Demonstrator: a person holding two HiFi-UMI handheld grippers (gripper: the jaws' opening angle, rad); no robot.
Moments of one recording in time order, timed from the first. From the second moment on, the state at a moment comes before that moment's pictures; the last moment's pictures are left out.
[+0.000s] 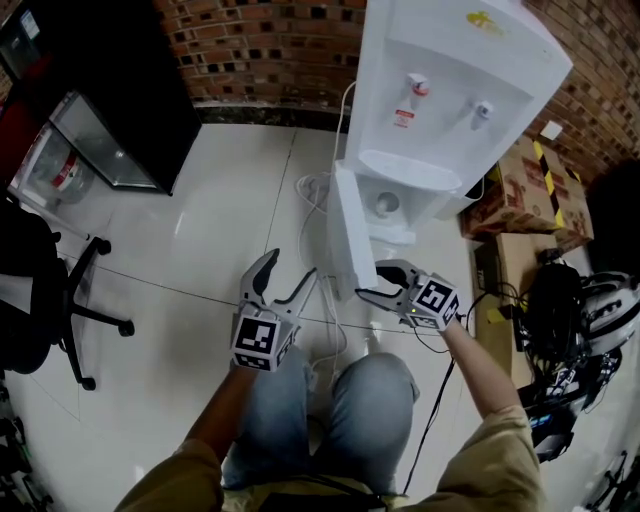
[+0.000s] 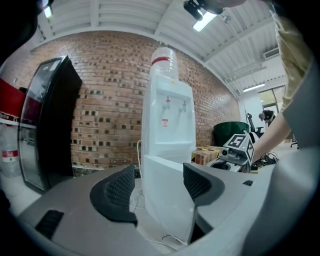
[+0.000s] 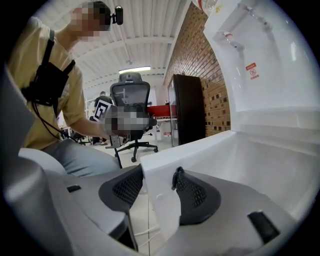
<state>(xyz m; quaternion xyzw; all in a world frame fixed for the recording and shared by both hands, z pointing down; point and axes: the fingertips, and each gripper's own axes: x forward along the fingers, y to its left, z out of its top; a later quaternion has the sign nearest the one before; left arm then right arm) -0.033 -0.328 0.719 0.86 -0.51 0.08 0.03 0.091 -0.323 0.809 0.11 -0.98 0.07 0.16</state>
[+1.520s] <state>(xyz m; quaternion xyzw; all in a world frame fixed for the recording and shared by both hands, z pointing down) -0.175 -0.292 0.703 0.81 -0.59 0.05 0.05 -0.146 -0.395 0.807 0.25 -0.95 0.11 0.11</state>
